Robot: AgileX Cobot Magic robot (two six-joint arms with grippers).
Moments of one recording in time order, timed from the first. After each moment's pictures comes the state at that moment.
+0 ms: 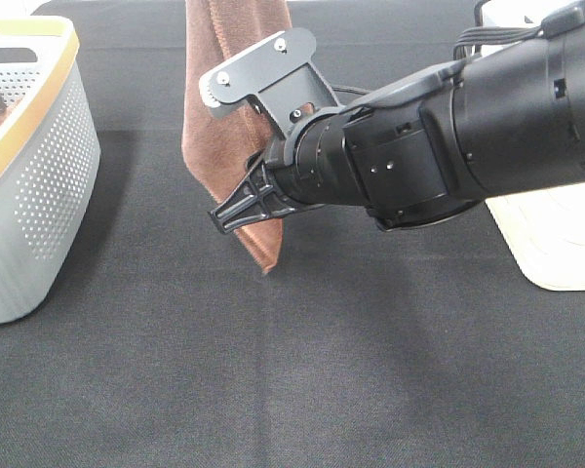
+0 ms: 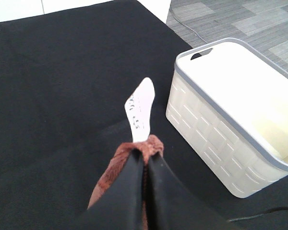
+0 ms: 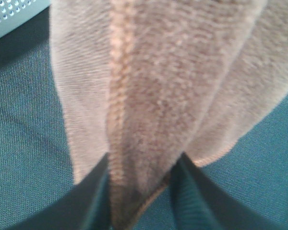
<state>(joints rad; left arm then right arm) -0.57 1.62 -1.96 -0.09 0.87 -0.09 0.91 1.75 -0.99 1.75 -0.50 -1.71</state>
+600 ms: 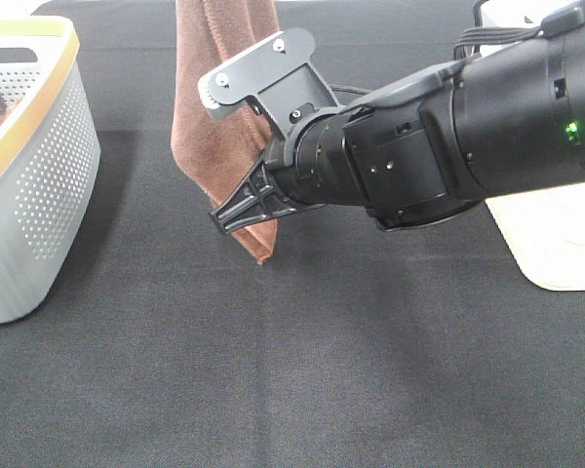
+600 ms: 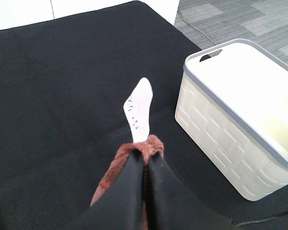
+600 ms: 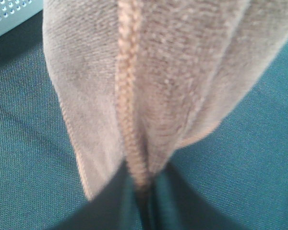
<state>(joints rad) -0.57 1.62 -1.96 -0.06 0.87 -0.09 0.91 1.75 -0.99 1.75 -0.50 -1.72</state>
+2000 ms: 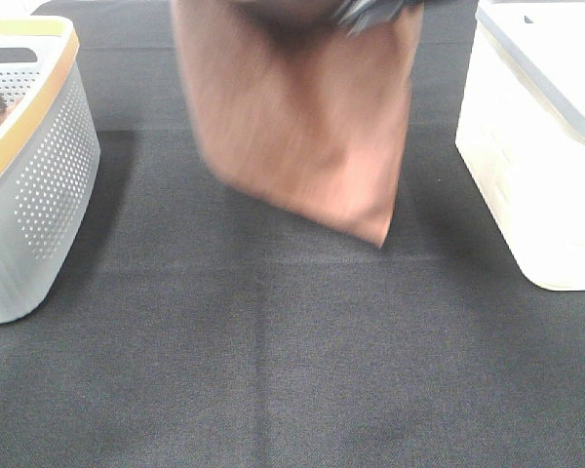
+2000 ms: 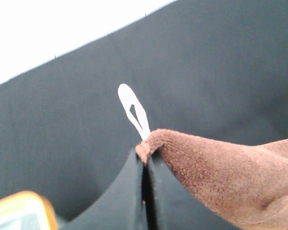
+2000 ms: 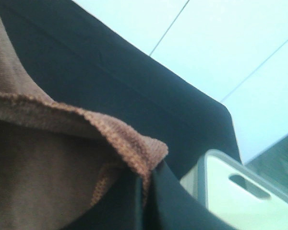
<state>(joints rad) -0.52 1.85 -1.96 0.38 0.68 -0.15 0.65 1.53 -1.18 1.75 -0.62 -2.11</state>
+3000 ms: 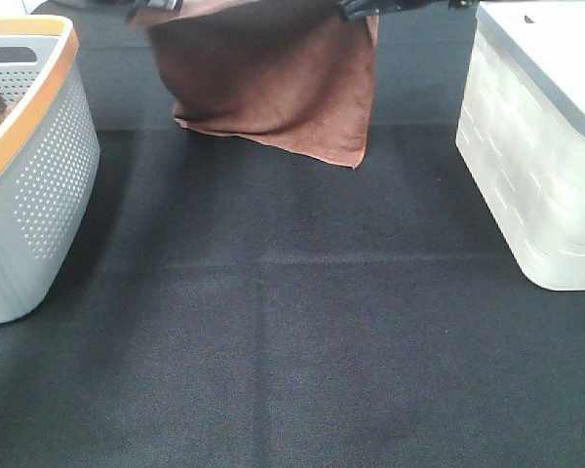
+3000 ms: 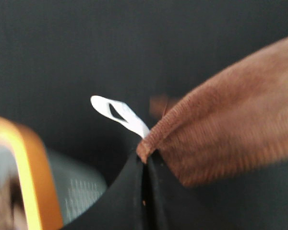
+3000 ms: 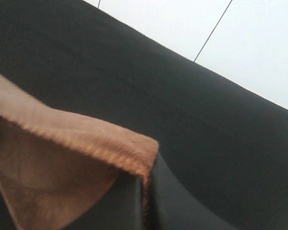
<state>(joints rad) -0.32 2.14 -1.96 0.31 0.67 -0.16 0.35 2.01 -1.56 1.73 -0.18 -2.06</state>
